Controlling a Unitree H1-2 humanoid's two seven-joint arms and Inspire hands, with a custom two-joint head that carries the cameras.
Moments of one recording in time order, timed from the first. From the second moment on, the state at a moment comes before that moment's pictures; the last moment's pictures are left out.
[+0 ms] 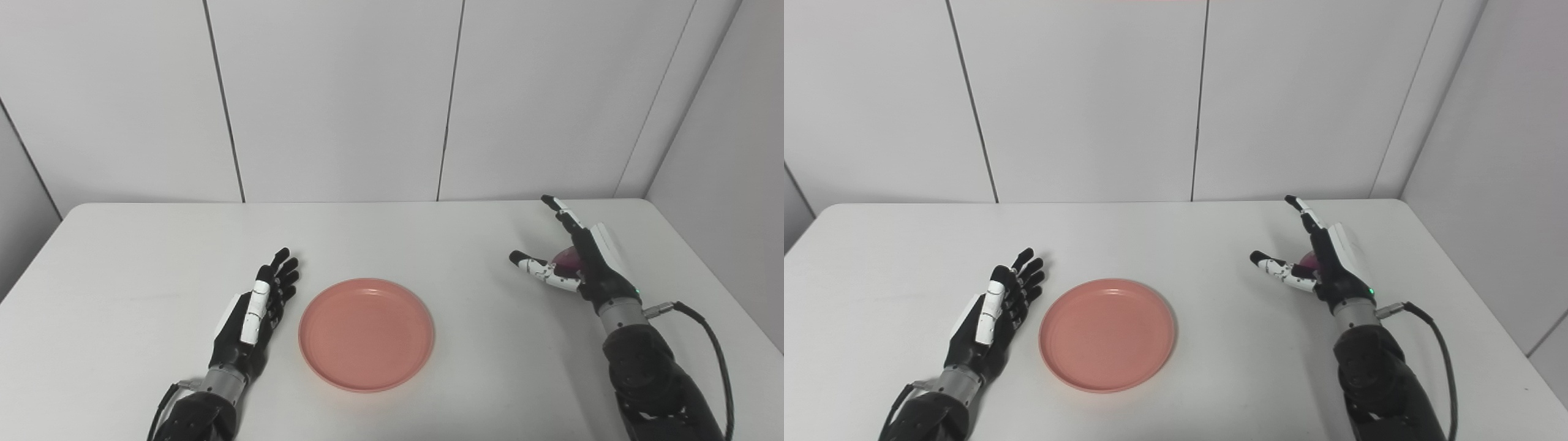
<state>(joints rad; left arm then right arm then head) -0.21 0.05 -0.04 0.20 -0.15 0.02 -0.21 -0.26 -0.36 0.00 -0.02 -0.55 0.22 0.02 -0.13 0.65</state>
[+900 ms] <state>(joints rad) -0.21 0.05 -0.04 0.21 -0.15 0.01 -0.22 -0.28 -0.46 0.01 0.10 -0.68 0.26 0.00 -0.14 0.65</state>
